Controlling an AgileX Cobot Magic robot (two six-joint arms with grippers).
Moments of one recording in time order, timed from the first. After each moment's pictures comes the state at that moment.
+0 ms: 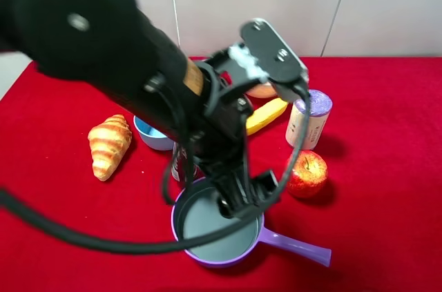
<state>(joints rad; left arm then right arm) -1.07 1.58 -1.05 -0.18 0.44 0.35 0.22 -0.01 -0.50 0.07 1.02 -0.04</state>
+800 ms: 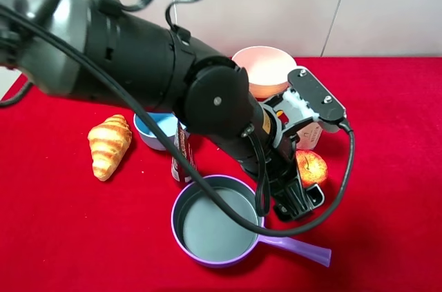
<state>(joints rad) -1.09 1.87 -1.16 -0.18 0.25 0.28 0.22 -0.01 -0.50 0.07 1.02 -0.04</state>
